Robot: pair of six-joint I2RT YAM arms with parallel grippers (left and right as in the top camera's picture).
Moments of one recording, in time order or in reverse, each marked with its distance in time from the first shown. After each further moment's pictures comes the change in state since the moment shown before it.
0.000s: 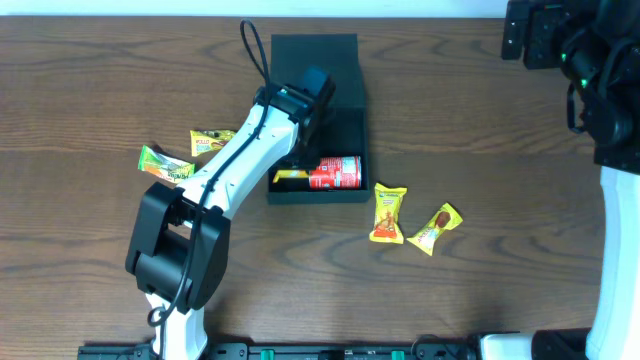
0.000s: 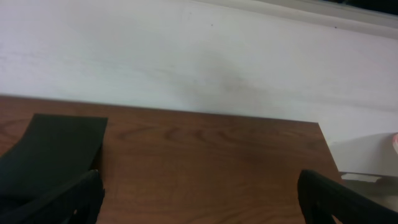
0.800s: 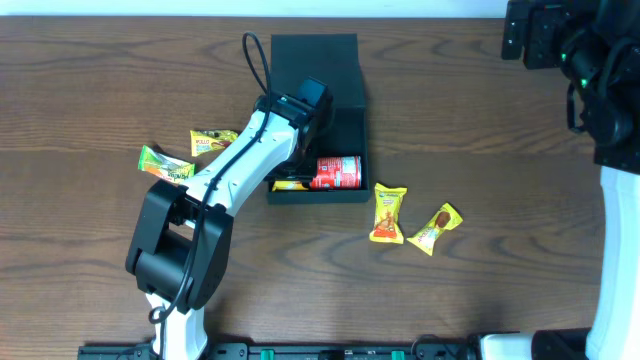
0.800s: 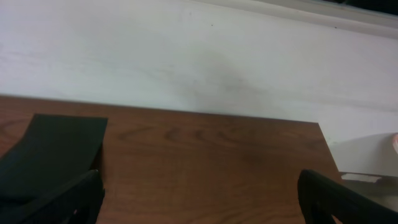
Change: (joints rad) left arm 0.000 0.001 -0.055 0.003 0.024 0.039; right arm 0.000 0.000 0.000 0.000 0.000 0.000
